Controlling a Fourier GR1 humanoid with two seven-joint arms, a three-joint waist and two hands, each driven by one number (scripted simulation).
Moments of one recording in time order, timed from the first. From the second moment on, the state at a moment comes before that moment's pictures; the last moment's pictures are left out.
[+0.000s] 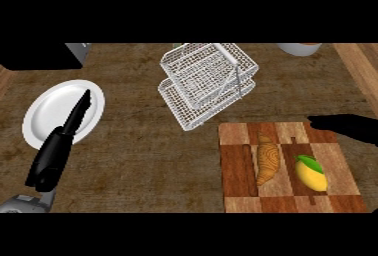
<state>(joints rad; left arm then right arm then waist) -0.08 0.49 -0.26 -1.63 -0.03 0.23 -0.07 -0.16 -0.94 0.09 -1.88 0.01 0.63 -0.01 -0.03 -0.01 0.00</state>
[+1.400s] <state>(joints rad) -0.10 0.41 -0.19 -1.65 -0.10 0.13 -0.03 0.10 -0.76 0.42 -2.24 0.76 0.57 0.52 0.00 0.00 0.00</state>
